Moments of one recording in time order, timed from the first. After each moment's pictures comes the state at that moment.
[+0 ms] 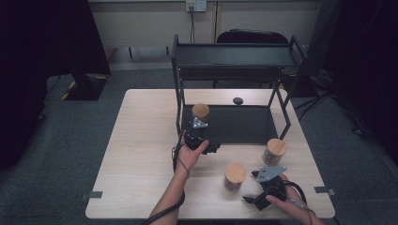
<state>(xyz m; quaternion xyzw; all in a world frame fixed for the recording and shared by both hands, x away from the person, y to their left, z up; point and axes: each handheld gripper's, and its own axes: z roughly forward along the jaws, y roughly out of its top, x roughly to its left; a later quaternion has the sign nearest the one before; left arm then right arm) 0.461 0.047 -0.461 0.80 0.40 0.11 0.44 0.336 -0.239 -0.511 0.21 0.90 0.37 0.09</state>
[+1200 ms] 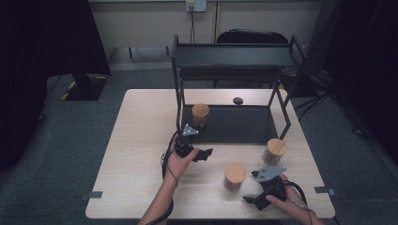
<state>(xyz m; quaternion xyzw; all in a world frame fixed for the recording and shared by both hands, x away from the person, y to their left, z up) 0.436 0.081 -0.466 0.80 0.39 0.11 0.43 0.336 -0.239 -0.511 0.21 0.90 0.37 0.09</state>
